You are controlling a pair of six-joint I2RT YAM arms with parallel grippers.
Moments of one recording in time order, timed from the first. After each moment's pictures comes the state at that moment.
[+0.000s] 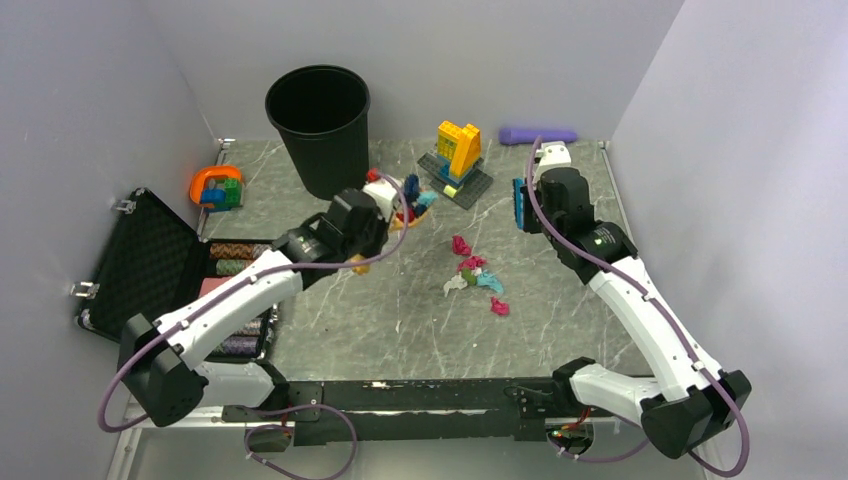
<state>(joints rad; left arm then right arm) -0.75 1.26 1.06 -0.43 -0.19 -0.13 0.42 1.09 1.15 -0.60 0.29 0.12</state>
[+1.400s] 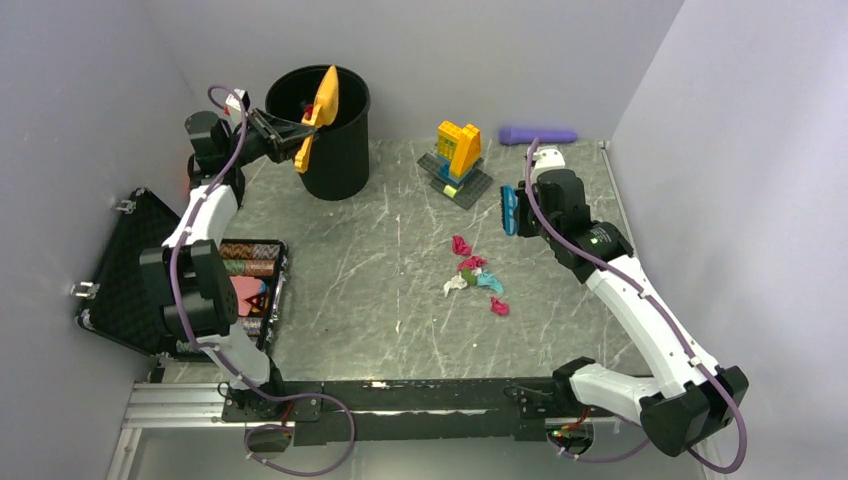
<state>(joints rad) 0.18 1.70 1.36 0.24 1.01 -1.26 0.42 1.09 1.13 -0.60 0.20 0.16</state>
